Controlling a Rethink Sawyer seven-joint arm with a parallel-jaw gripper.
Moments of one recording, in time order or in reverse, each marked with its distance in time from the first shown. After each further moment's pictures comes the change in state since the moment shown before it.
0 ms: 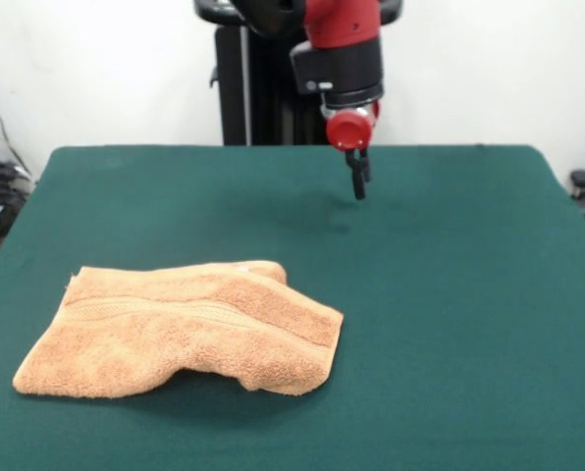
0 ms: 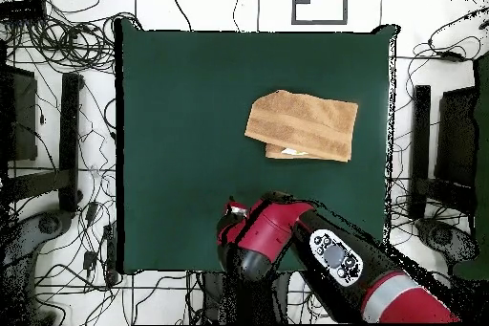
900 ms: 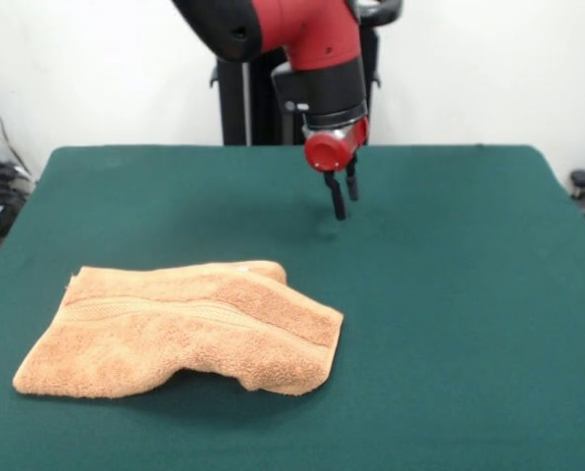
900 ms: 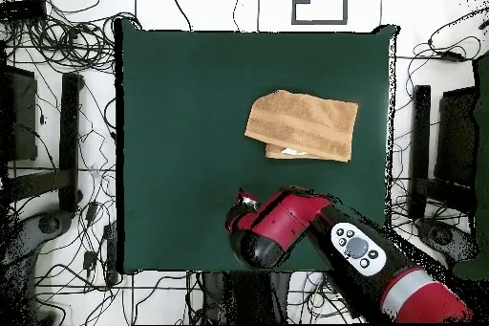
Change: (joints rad) arm -0.074 0.076 -0.001 -0.070 0.040 0.000 0.000
